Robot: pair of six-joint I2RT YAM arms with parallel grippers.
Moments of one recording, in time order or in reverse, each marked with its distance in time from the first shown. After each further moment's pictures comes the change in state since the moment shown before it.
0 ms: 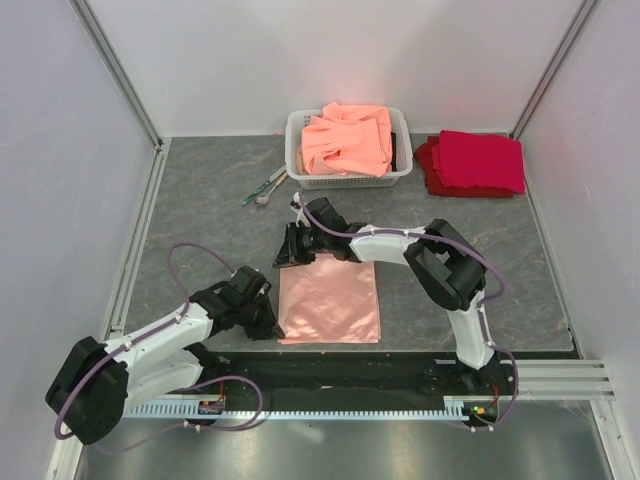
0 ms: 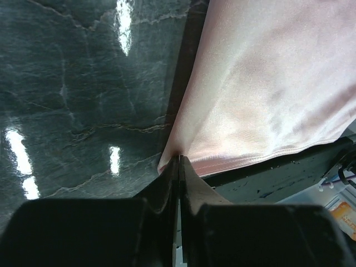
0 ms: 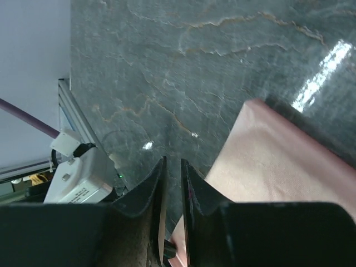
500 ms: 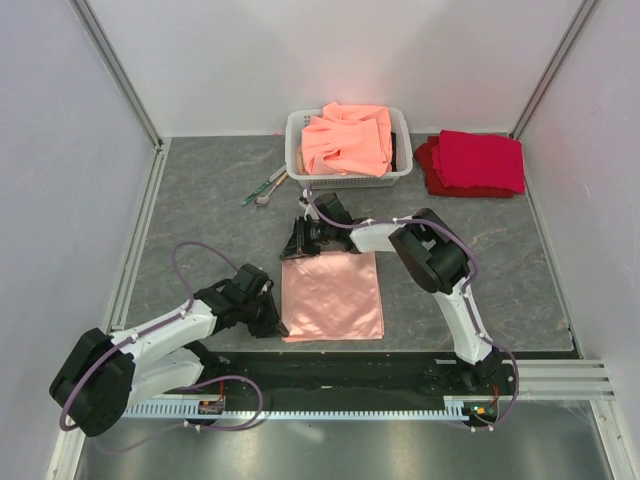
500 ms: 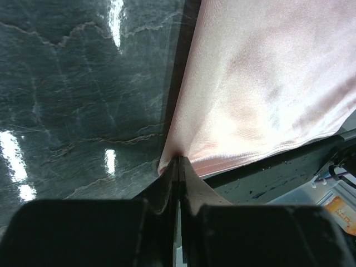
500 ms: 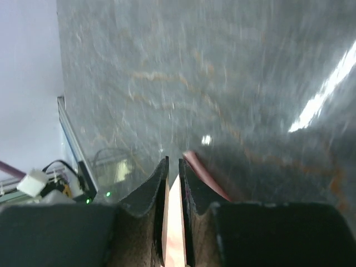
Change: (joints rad) left arm 0.000 0.052 0.000 0.066 0.027 0.000; right arm -0.098 0.184 0.059 0.124 -0.121 0.014
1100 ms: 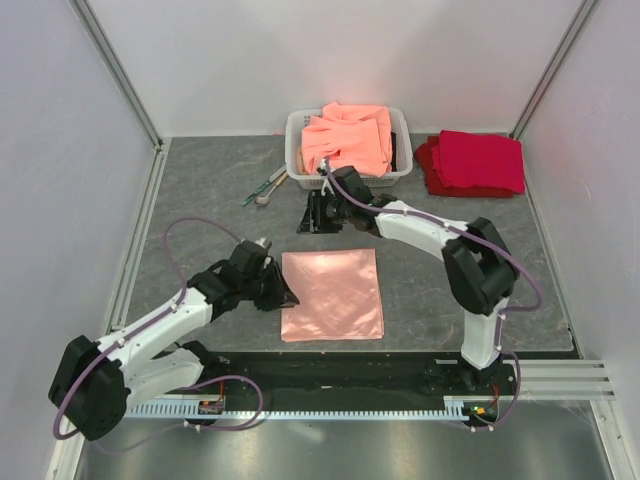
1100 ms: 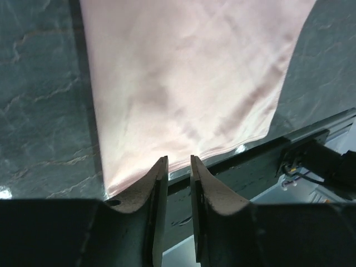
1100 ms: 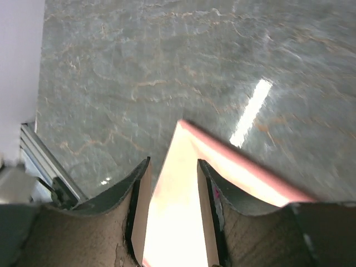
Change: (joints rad) left arm 0.014 -0.039 0.168 -0.015 -0.034 0.061; right arm -0.044 -0.288 0.043 -0.377 0.247 -0.188
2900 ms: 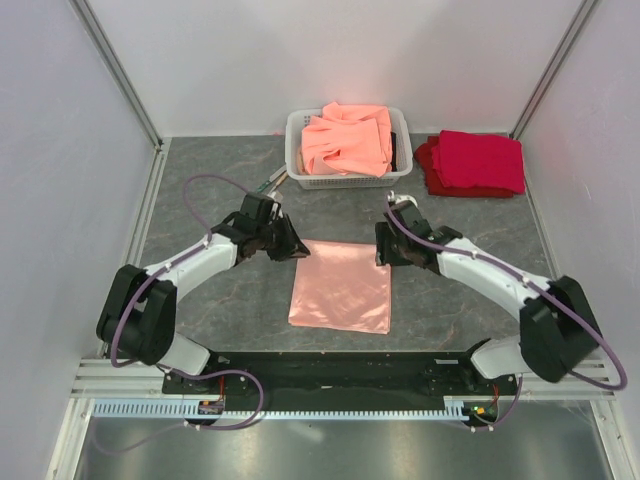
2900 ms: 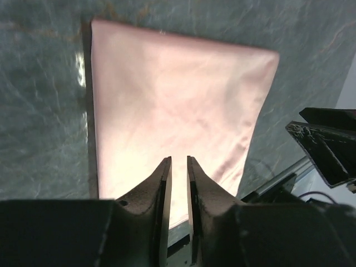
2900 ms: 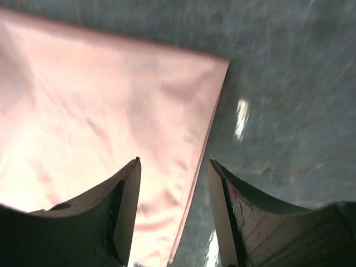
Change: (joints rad) left arm 0.191 0.487 0.363 0.204 0.121 0.165; right arm -0.098 -0.531 -0.473 -0.308 0.484 -0.167
